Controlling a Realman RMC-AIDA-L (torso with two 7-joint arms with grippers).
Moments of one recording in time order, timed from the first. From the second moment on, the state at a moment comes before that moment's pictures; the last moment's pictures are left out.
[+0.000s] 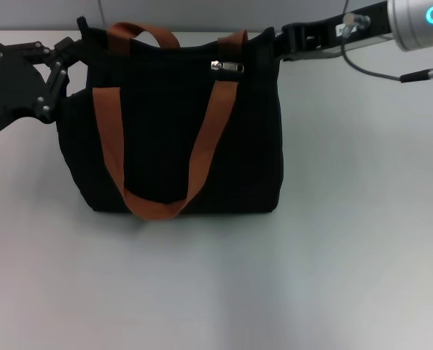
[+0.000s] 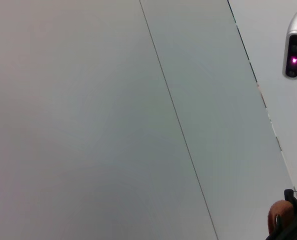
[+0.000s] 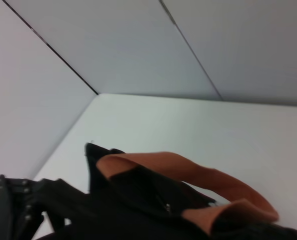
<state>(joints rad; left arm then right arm) -0.45 -2.06 0.36 0.51 1.73 1.61 -0.63 0.73 2.08 -1.15 -1.22 -2.17 -1.38 2.77</state>
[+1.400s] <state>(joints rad) -0.42 -2.06 0.36 0.51 1.72 1.60 -0.70 0.44 2.08 -0.92 -0.53 -1.74 -1.84 1.09</state>
